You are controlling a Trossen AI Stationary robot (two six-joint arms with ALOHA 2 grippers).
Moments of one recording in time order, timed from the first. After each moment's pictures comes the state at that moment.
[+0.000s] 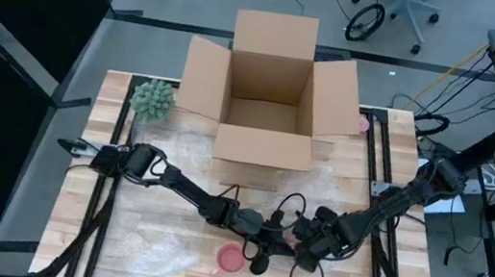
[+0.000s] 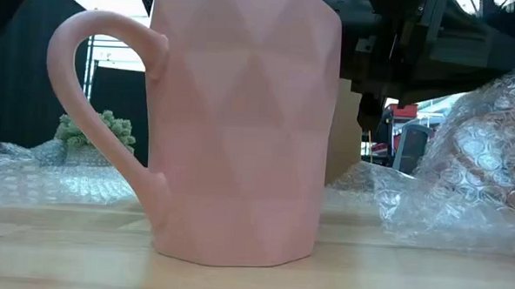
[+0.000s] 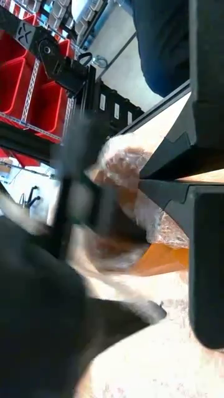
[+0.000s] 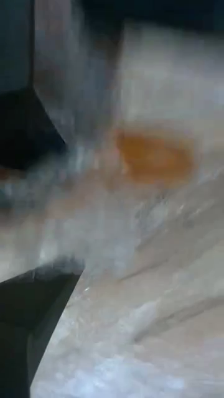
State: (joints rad) left arm -0.29 2.29 1.45 0.62 0.07 -0.23; right arm 0.62 1.56 1.01 -0.77 0.15 0.93
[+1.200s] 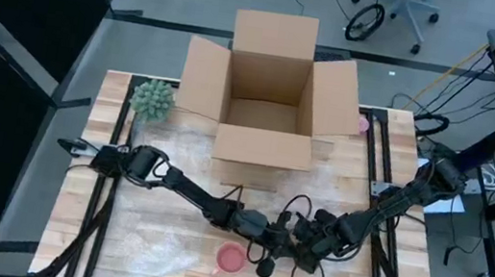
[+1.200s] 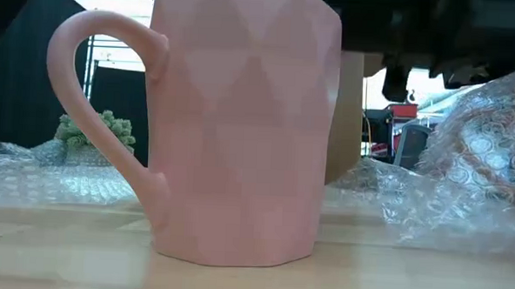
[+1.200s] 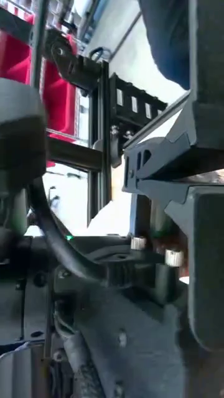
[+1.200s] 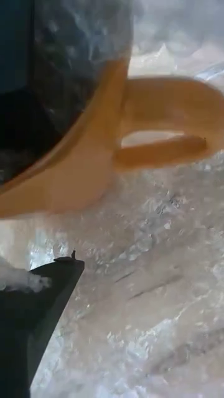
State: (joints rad) left arm -0.30 2.33 1.57 0.60 0.05 -0.14; right arm 0.62 1.56 0.84 -0.56 0.13 0.99
